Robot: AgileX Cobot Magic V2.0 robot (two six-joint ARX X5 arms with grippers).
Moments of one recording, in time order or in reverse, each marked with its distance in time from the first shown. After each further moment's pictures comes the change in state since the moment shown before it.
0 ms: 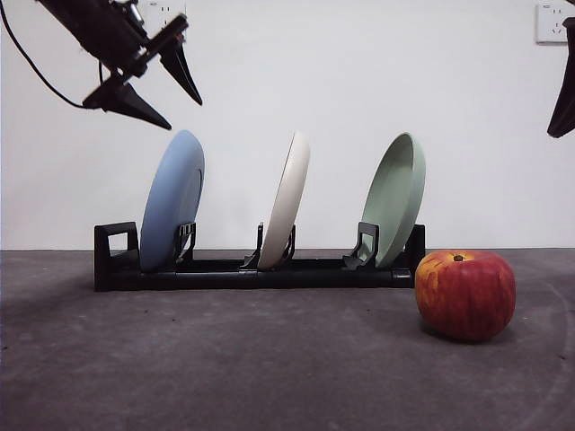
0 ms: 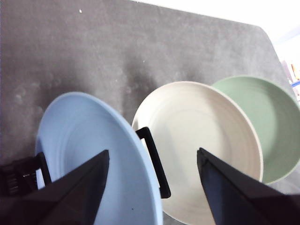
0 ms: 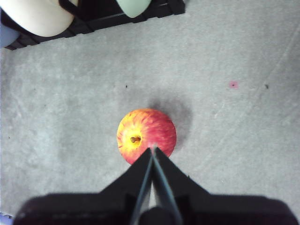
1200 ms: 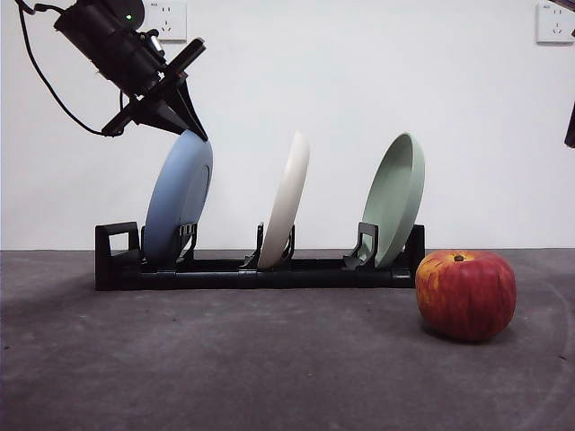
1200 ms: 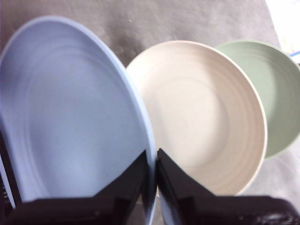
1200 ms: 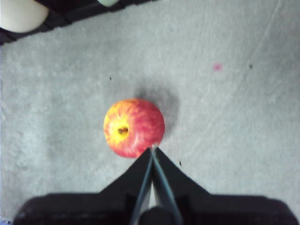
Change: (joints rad) left arm -0.043 0.055 0.000 -0.057 0.077 0.002; right arm 0.008 0.001 0.000 -0.054 0.055 0.056
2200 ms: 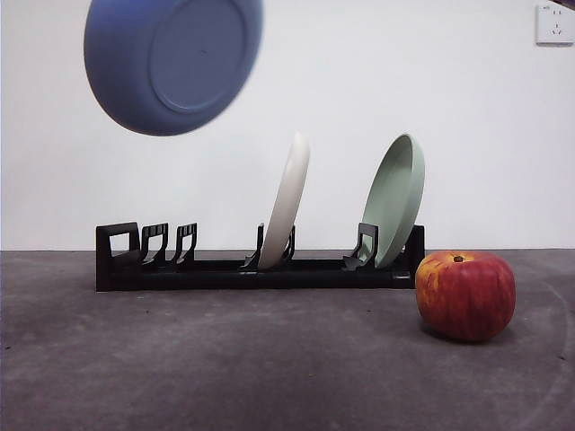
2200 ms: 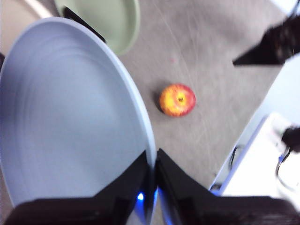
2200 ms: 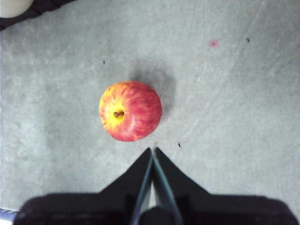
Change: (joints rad) left arm -0.373 -0.451 -0.024 -0.496 -0.217 0.372; right arm 0.000 0.000 0.000 -0.060 0.000 0.026
